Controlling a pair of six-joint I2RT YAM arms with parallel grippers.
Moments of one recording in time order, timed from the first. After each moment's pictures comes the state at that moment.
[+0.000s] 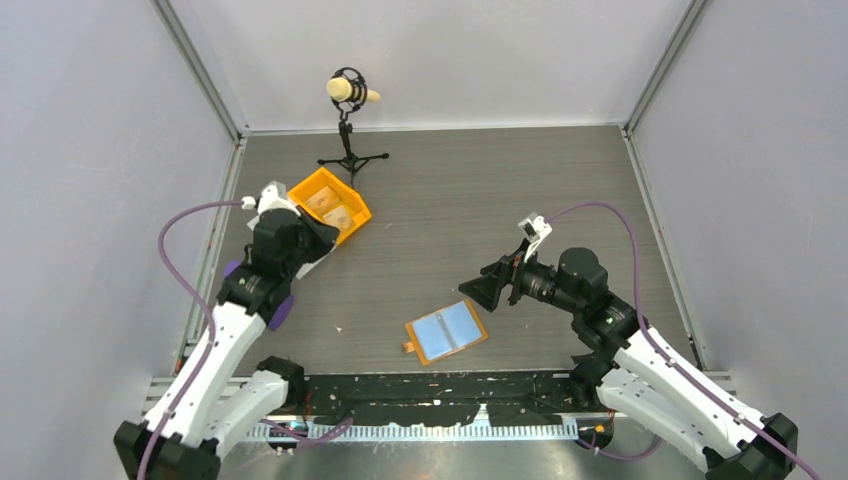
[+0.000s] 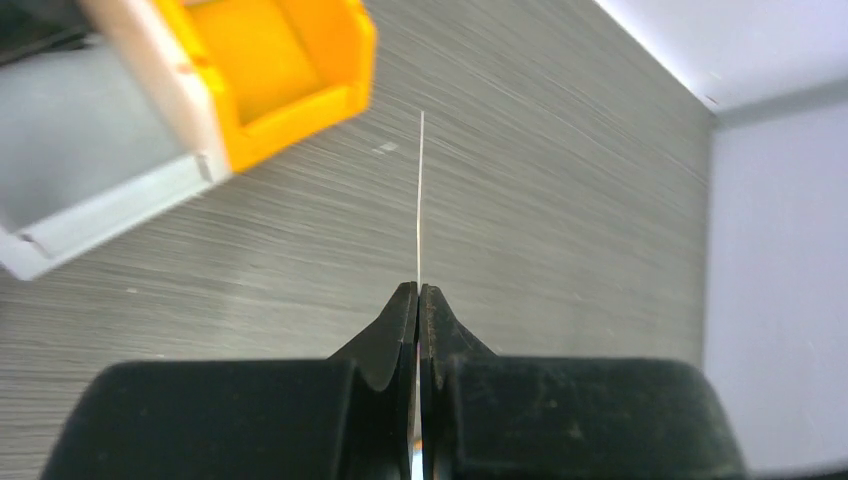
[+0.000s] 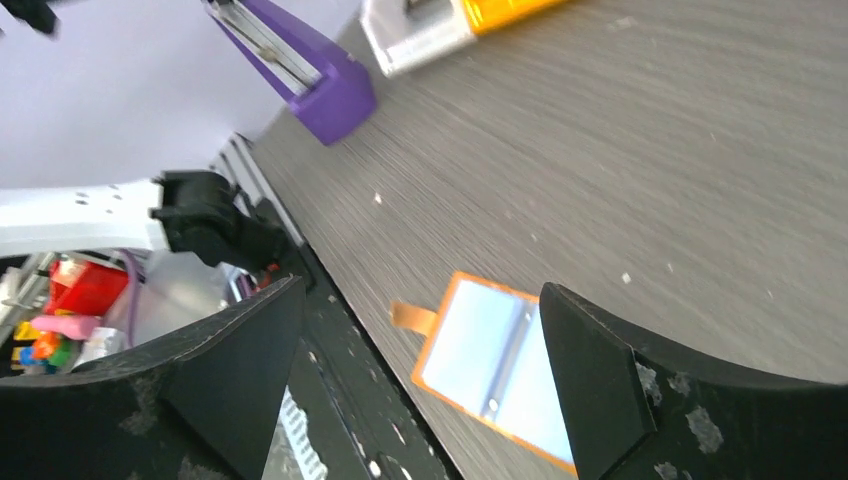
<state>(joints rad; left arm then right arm) -0.38 0.78 0.79 -0.43 -0.12 -0.80 0.64 0.66 0.51 0.00 -0.40 0.53</state>
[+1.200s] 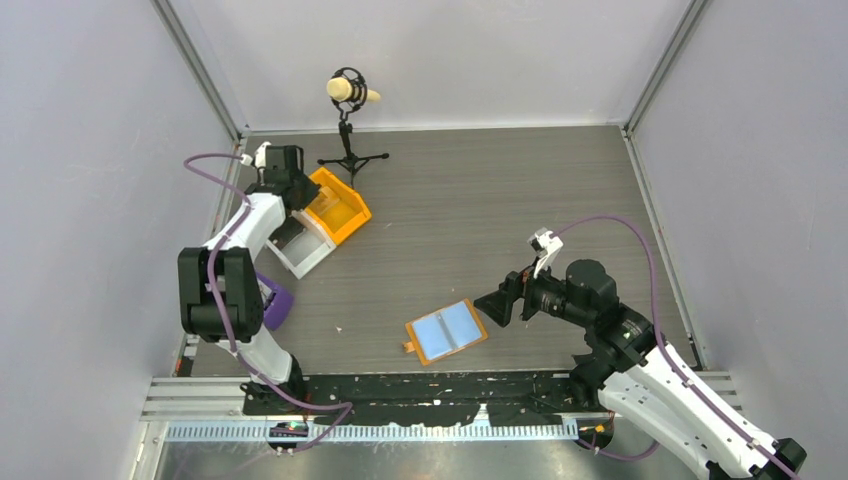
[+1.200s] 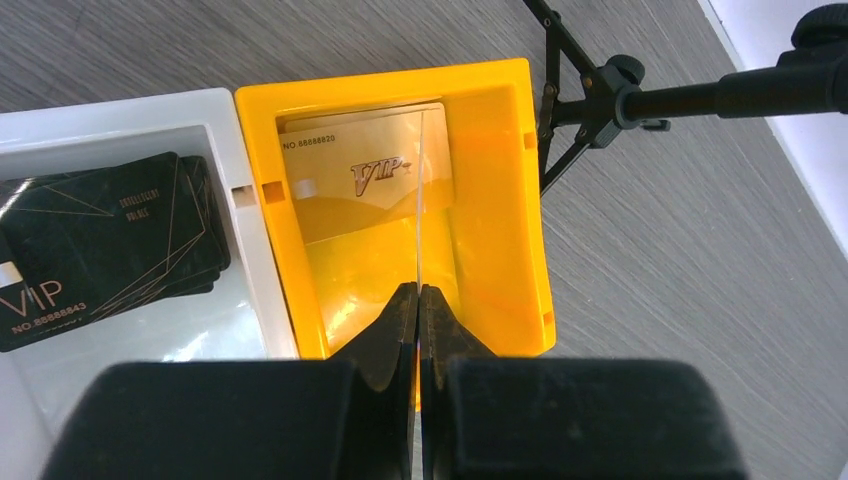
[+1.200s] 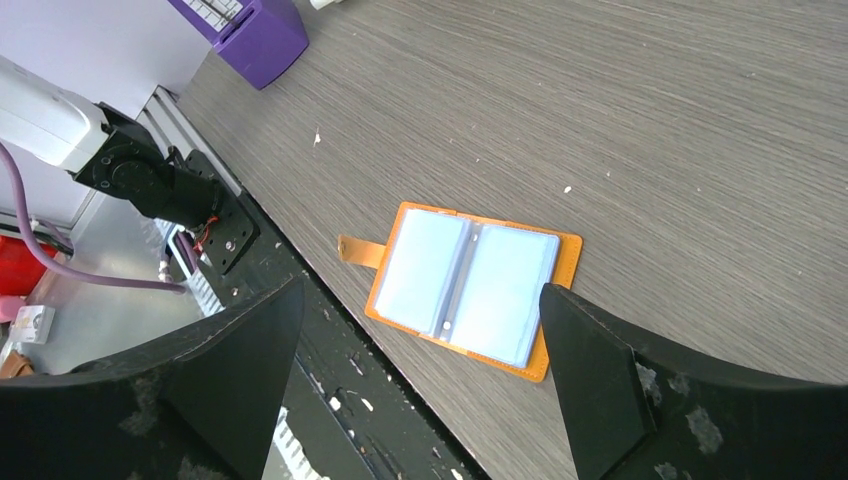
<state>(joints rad) -0.02 1.65 1.20 -0.29 -0.13 -0.77 0.64 0.53 0.52 -0.33 -0.31 0.43</state>
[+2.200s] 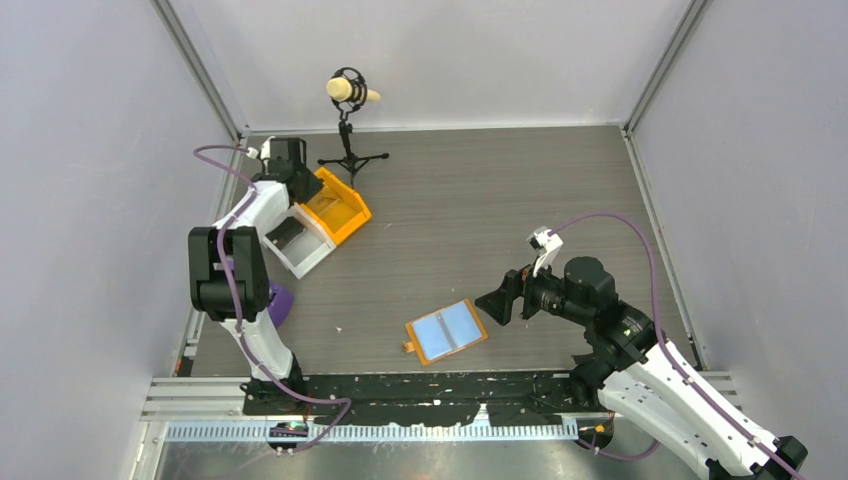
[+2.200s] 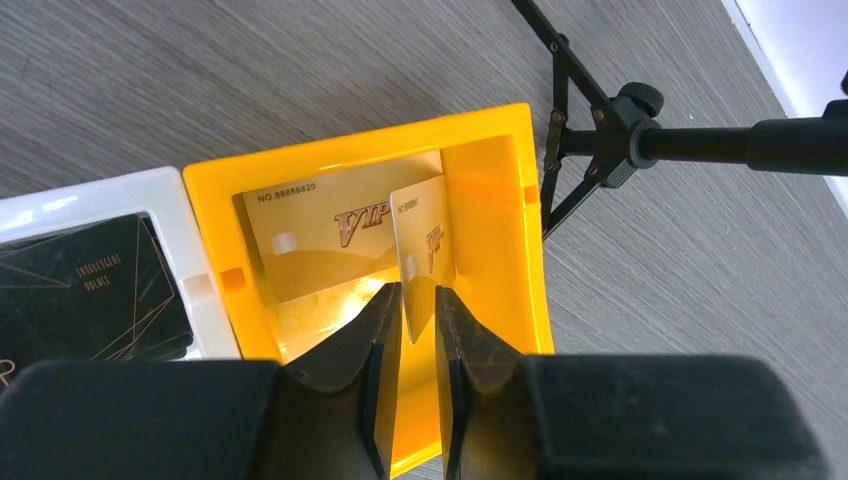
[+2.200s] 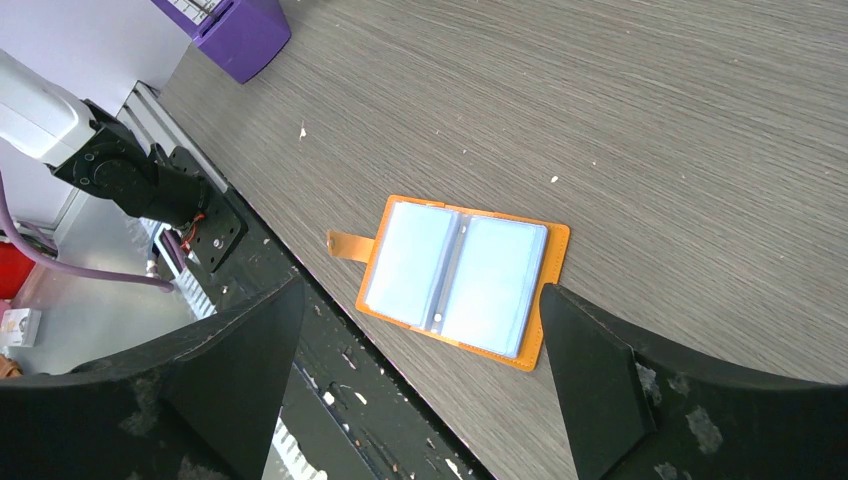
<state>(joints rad) -0.01 1.79 1.30 -0.29 -0.10 -0.75 0.64 0.56 0.55 -0.38 -0.29 0.42</state>
